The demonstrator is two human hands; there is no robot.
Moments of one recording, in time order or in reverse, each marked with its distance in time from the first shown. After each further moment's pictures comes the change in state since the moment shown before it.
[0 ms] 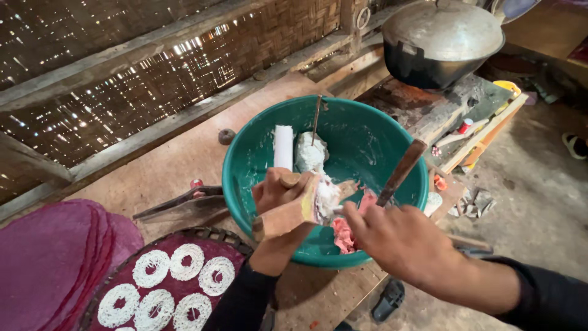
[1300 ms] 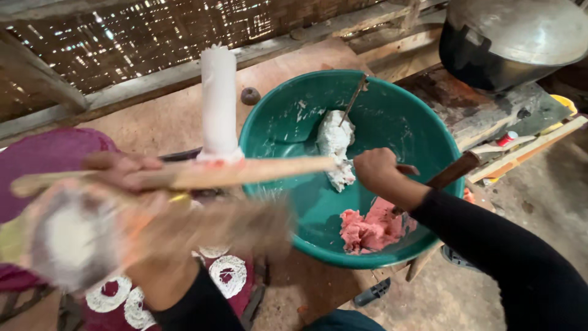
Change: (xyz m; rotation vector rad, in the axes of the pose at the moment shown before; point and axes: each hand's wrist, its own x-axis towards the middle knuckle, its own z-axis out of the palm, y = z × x) left_hand -0.051 -0.140 -0.082 -1.744 0.627 -0.205; right_hand 0.170 0.038 0.221 0.103 -0.471 0.168
